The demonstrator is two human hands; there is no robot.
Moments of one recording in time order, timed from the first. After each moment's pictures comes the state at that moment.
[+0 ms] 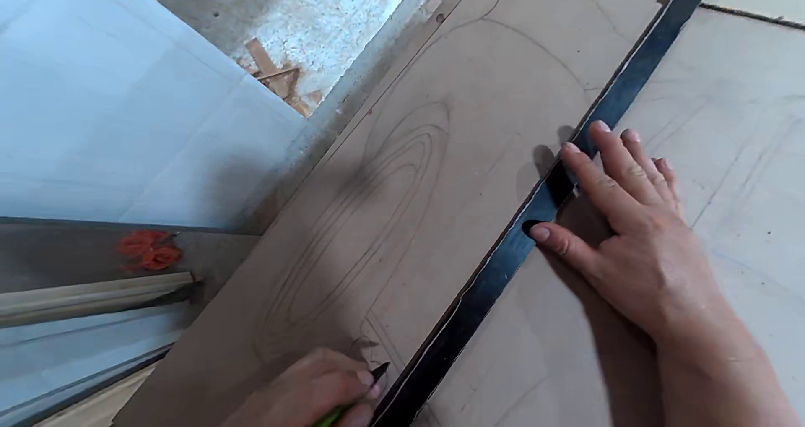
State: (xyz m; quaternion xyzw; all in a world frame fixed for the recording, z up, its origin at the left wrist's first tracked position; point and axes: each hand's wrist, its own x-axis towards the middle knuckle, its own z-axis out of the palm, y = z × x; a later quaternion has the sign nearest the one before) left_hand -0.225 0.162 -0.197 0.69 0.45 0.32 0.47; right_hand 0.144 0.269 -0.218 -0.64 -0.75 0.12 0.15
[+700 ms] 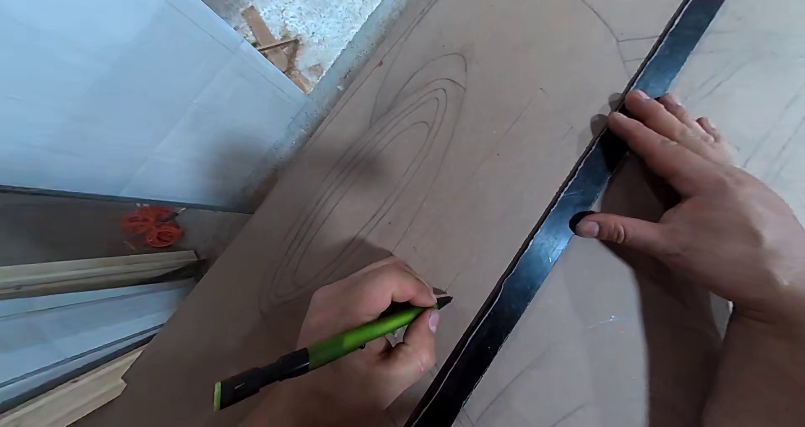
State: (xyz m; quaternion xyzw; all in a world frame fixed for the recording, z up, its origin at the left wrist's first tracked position) left_hand -0.177 0.195 -0.223 0.70 0.45 0.37 0.41; right_hand 0.176 0.267 -0.210 -0.60 -0.77 0.18 0.14
